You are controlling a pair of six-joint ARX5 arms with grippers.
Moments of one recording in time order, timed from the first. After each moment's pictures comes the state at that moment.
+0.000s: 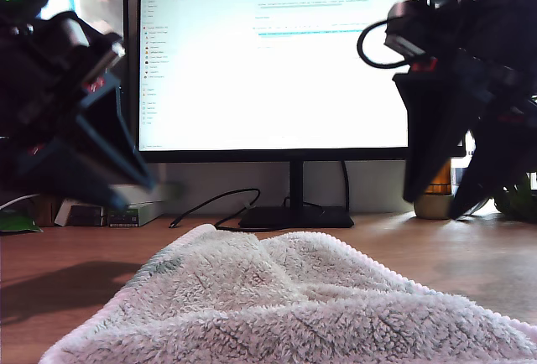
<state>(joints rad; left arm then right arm) -0.34 1.46 0.84 -0.18 0.58 -0.31 0.43 1.34 0.92 -0.68 -0.31 0.07</state>
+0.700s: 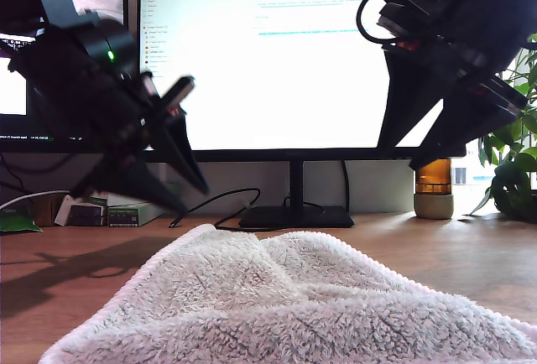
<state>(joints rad) -0.38 1.80 1.15 -0.46 0.62 -0.31 0.41 1.34 0.95 -0.60 -0.31 0.02</state>
